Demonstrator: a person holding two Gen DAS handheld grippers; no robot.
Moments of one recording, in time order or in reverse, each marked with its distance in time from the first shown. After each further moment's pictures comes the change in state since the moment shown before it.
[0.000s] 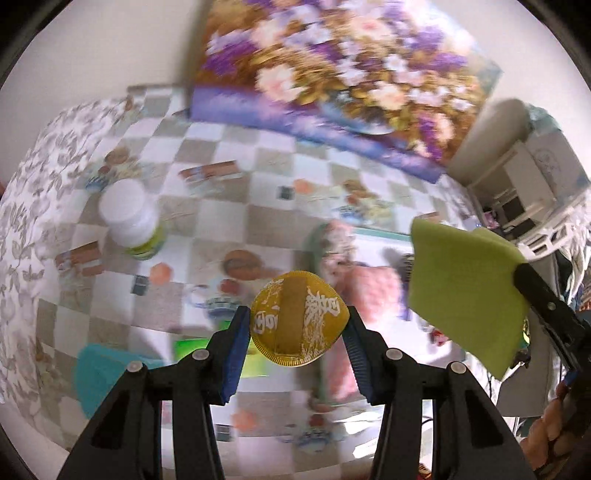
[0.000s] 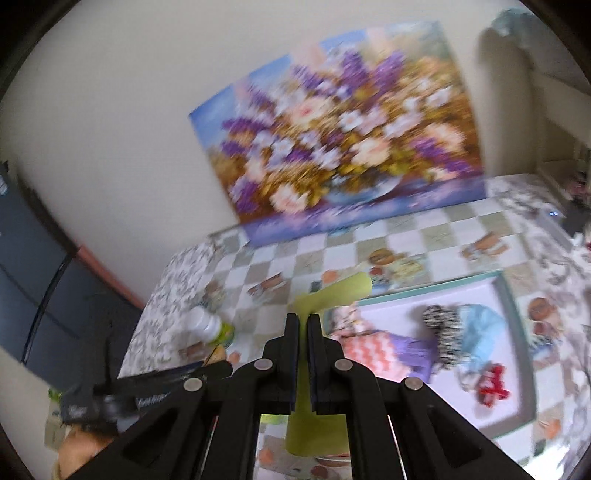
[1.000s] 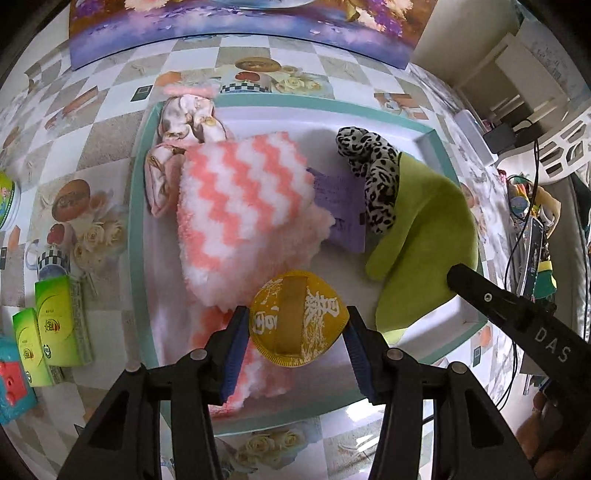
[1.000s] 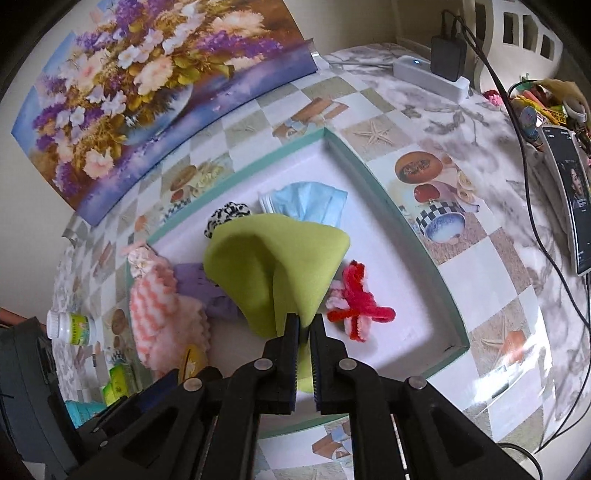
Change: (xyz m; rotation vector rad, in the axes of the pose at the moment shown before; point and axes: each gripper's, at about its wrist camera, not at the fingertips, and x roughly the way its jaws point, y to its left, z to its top) left arm 0.149 -0.115 -0.063 0.126 0.235 0.001; right arm 0.061 -0.160 -0.058 0.300 0.290 -0.348
